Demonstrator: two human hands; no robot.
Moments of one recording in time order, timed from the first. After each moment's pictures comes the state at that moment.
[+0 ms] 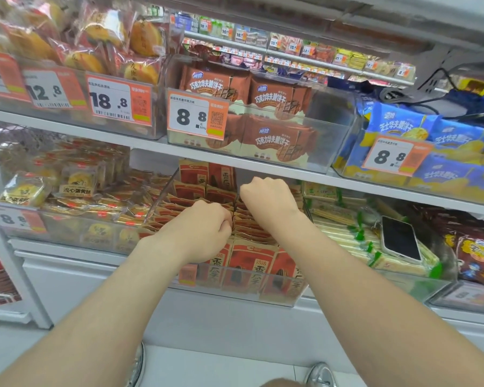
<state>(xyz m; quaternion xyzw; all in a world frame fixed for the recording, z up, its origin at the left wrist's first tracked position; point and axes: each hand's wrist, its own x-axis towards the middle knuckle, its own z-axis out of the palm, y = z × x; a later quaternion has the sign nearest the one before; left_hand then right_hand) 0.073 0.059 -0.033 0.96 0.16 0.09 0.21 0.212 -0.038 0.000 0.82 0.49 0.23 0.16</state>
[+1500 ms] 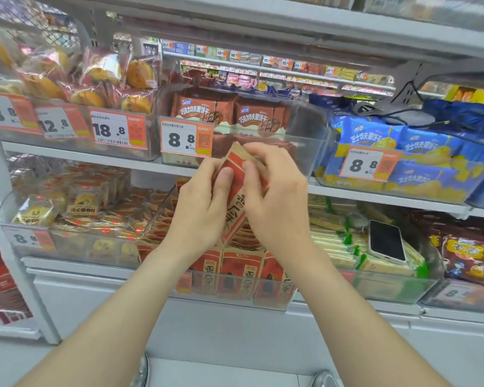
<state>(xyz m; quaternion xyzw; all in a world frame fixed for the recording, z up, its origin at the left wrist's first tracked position) 0.065 0.011 0.017 0.79 0.08 0.46 0.39 0.148 -0.101 0.043 0.65 0.48 0.32 -0.49</state>
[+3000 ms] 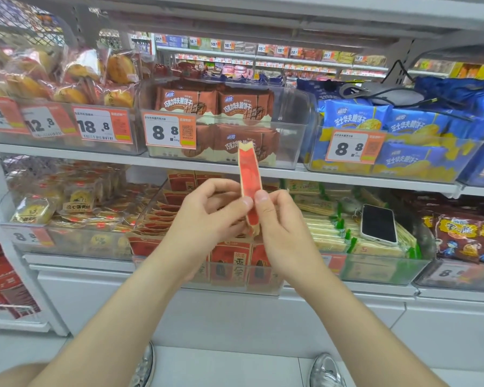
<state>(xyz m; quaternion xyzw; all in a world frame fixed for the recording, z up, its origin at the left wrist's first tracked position) 0.048 -0.038 0.011 0.67 0.10 0.26 0.69 0.141 -0.163 0.002 0.72 0.34 -0.05 -0.60</state>
